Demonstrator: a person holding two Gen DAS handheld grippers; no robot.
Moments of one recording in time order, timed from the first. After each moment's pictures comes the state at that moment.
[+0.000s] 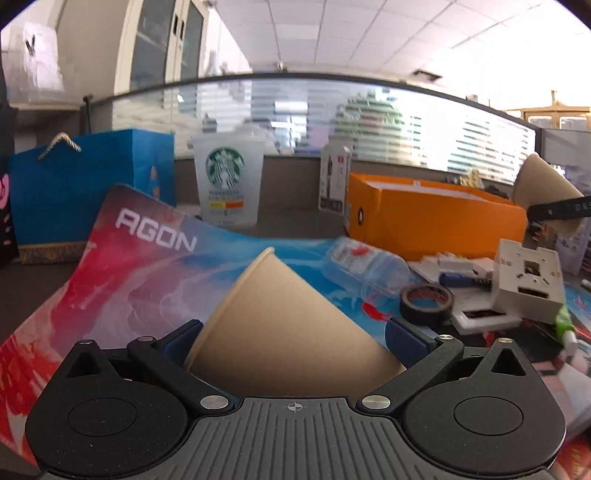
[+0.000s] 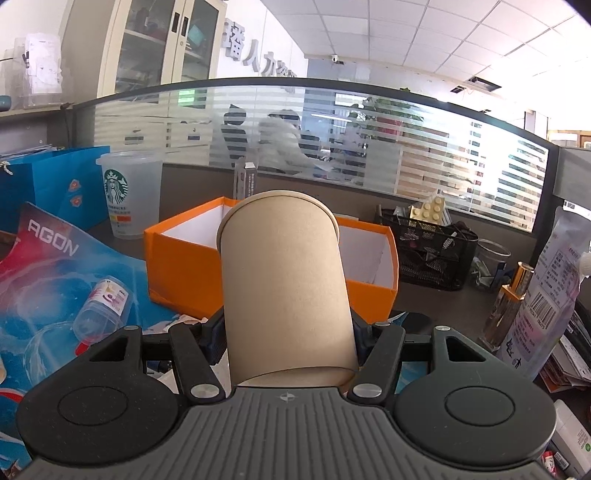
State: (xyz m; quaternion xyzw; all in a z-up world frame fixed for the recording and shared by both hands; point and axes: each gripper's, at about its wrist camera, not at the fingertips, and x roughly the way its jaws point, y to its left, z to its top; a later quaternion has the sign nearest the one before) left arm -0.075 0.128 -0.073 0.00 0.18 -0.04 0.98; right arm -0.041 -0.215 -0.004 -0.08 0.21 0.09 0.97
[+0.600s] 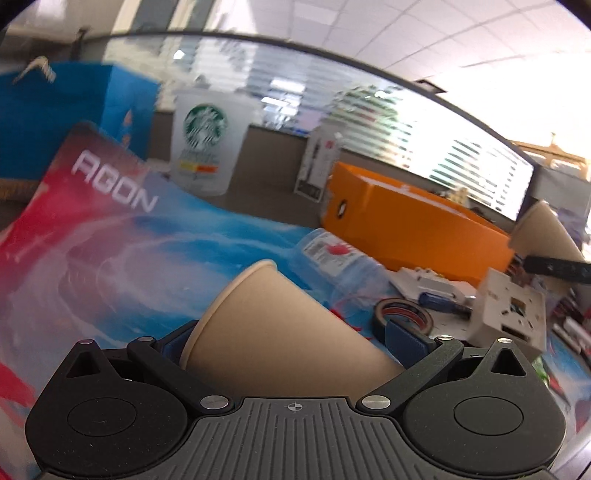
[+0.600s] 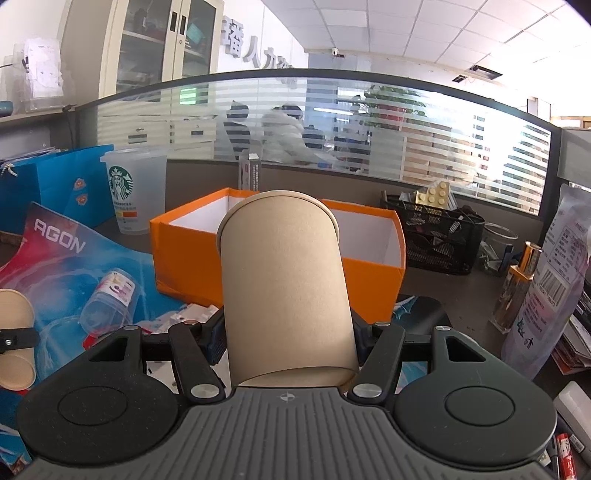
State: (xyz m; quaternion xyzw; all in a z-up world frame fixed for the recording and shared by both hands) left arm -0.035 0.128 -0.081 -0.09 0.22 -0.10 0.97; right arm -0.044 -0.220 -0.014 -0.06 0.22 0.10 0.97
